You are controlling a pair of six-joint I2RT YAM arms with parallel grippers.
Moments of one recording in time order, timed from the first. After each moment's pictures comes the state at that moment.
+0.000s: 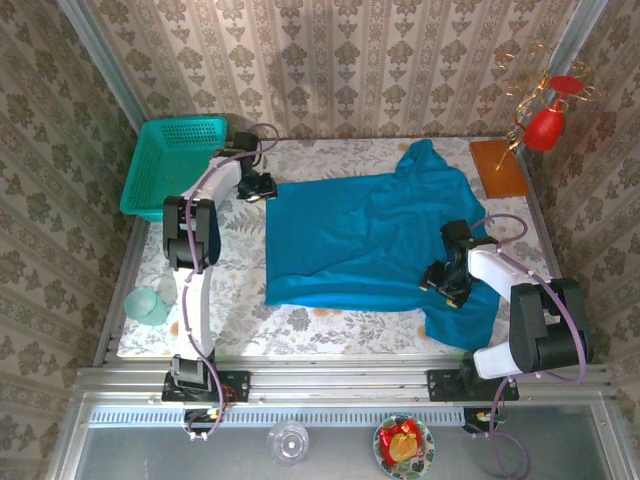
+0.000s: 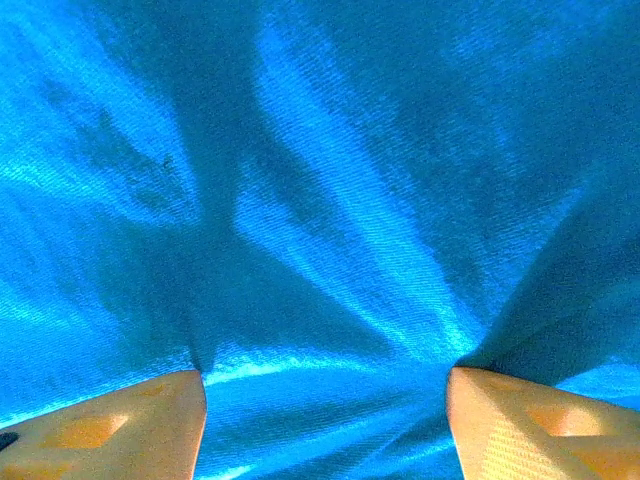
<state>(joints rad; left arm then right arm) -0.22 2.33 1.97 -0.86 0.21 -0.29 0.07 1.43 0.72 -0.76 -0.09 0.67</state>
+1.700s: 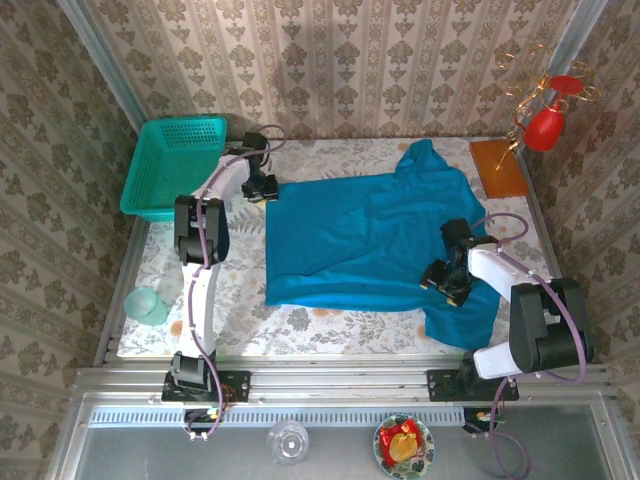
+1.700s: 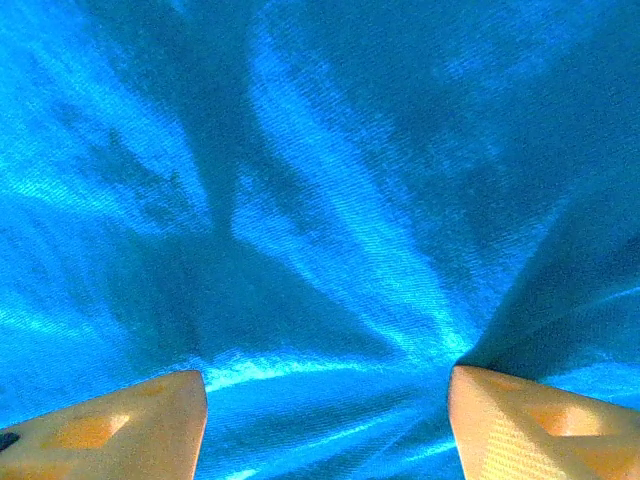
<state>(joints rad) -0.24 2.45 2.13 -0.95 0.11 -0.26 0.07 1.43 0.73 -0.76 -0.08 0.68</state>
